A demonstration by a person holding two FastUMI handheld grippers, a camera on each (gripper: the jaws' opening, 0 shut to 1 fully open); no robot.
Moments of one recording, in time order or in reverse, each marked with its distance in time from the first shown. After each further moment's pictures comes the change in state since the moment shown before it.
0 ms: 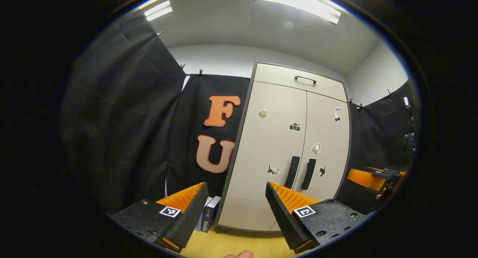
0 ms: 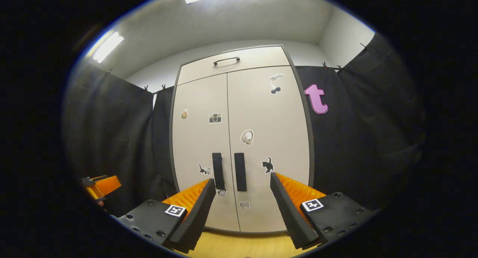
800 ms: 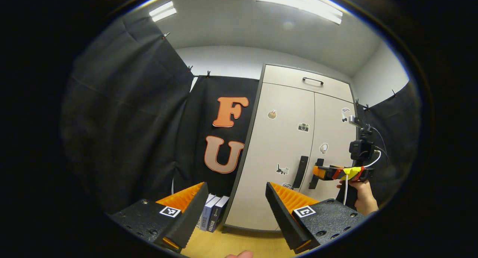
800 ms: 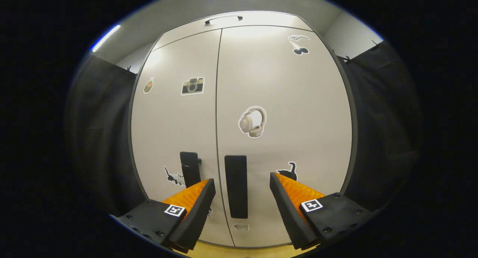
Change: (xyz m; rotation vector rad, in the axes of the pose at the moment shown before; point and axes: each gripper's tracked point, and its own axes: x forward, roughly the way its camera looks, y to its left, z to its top) left arm -0.009 0.027 -0.002 -0.006 -0.015 0.060; right arm 0.174 -0.007 -0.052 -0.017 0.124 -0.093
